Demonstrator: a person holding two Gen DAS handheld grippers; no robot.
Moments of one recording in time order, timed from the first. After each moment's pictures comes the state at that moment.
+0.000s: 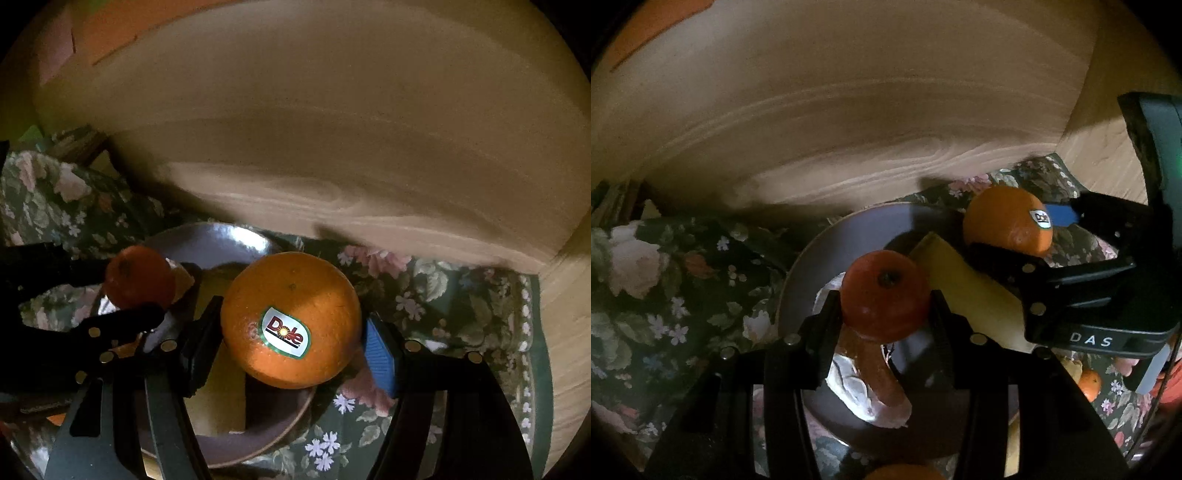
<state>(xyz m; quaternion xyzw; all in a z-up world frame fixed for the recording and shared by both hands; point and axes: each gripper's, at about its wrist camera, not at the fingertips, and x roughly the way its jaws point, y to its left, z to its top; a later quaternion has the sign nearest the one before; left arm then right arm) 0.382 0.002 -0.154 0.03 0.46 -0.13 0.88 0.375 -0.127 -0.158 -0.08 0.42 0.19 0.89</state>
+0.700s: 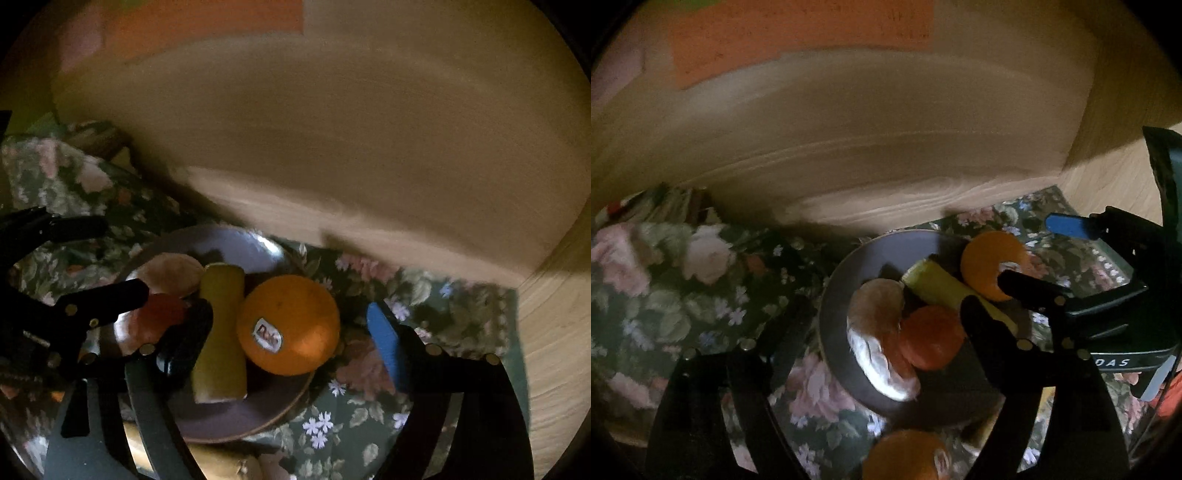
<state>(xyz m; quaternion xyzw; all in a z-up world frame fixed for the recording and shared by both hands) 0.342 0.027 -0.110 0.01 0.41 -0.09 0.91 0.335 -0.128 -0.114 -0.12 0.37 0.19 0.90</state>
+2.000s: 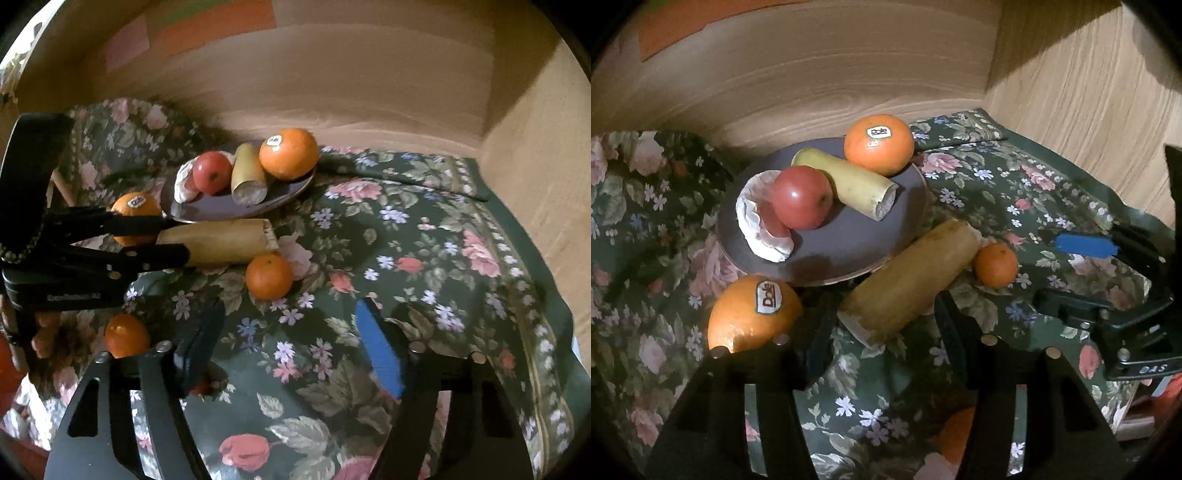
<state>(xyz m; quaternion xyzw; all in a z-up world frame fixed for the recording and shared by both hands) 0.248 -0.050 -0.163 0.05 0.44 -0.16 0.88 0.209 -0.199 -0.165 -0.04 0.40 0.20 0.89</state>
